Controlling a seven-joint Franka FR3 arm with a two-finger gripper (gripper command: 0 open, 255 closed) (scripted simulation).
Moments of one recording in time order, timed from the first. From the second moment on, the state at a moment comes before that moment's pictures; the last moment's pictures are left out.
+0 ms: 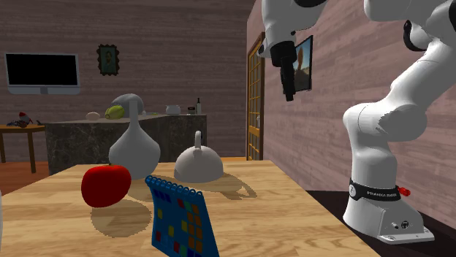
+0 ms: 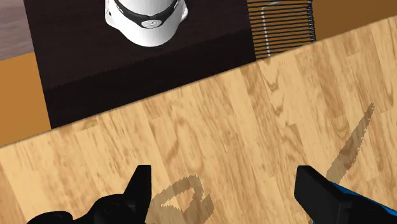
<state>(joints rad) 0.00 -0.81 -0.07 -2.43 0.11 1.46 0.14</state>
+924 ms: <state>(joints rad) 0.03 -0.56 0.24 -2.37 0.21 1.74 0.51</state>
